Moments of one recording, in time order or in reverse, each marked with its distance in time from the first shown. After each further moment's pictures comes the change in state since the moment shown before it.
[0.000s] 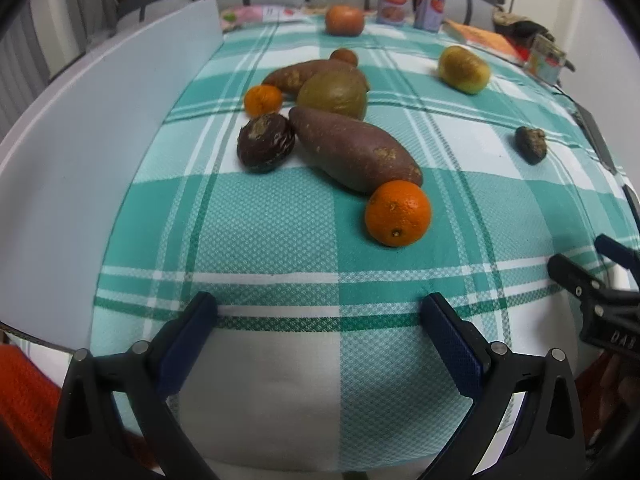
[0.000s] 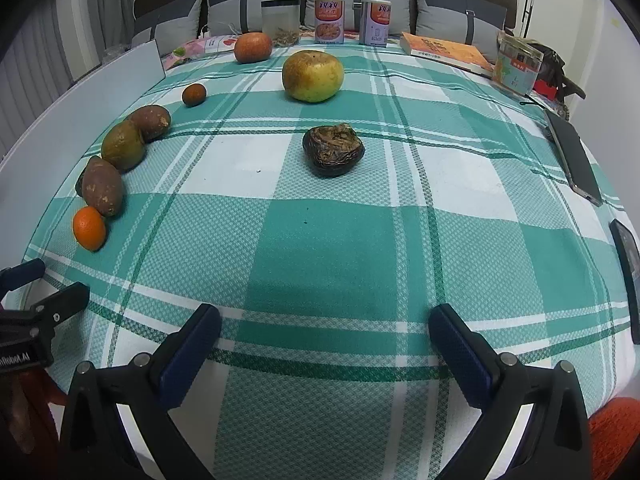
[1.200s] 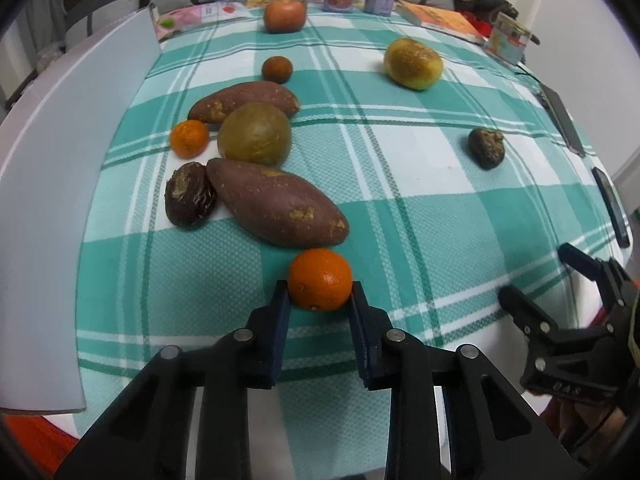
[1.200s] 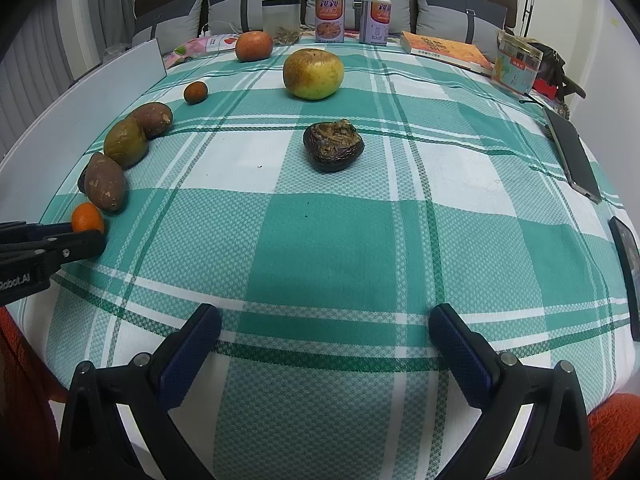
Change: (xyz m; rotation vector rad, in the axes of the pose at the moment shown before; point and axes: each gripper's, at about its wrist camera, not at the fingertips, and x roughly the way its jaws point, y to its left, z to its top) left arm 0.000 -0.026 0.044 0.102 0.100 -0.125; right arm -0.001 0.000 -0.003 0.001 0.003 0.003
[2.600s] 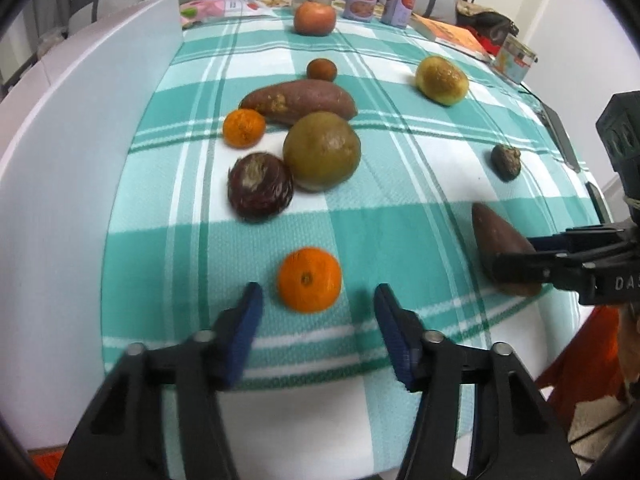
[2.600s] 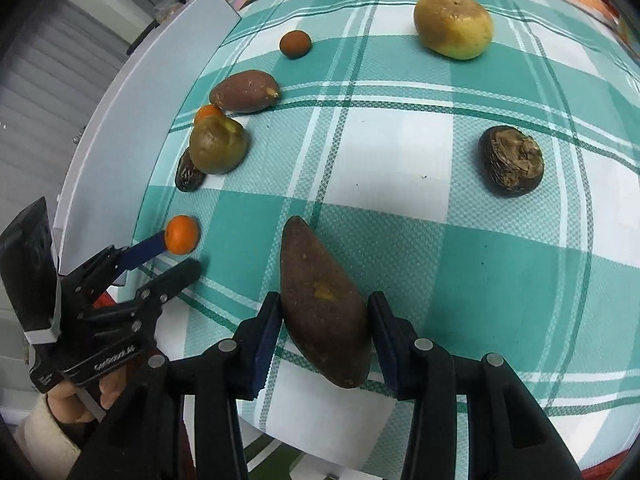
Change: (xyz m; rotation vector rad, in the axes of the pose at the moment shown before) left arm 0.001 0.053 0.000 -0.030 -0.026 -0.053; right arm 0.028 0.043 0.070 0.000 0.389 0.413
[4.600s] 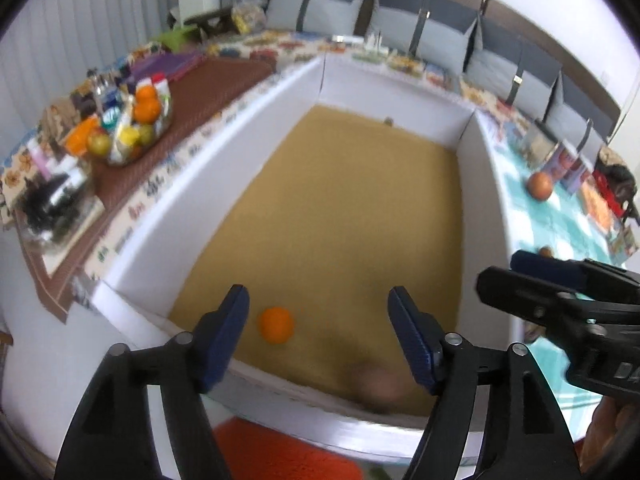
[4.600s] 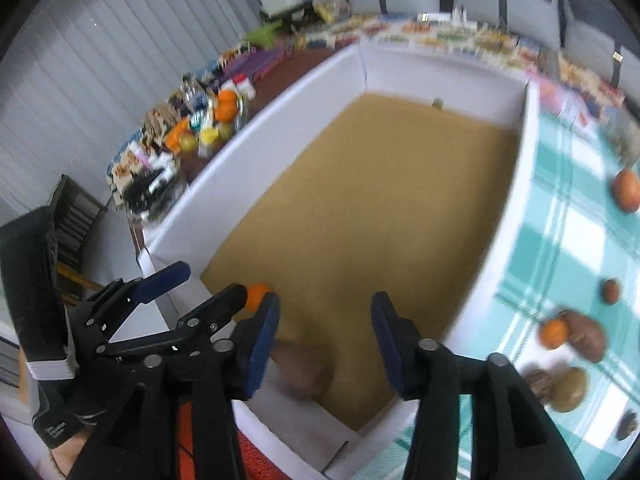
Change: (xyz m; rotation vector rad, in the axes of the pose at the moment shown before) left arm -0.166 0.249 0.000 -0.478 -0.183 0.309; right arm 0.003 0.356 0.093 -0.438 -0.174 0.098
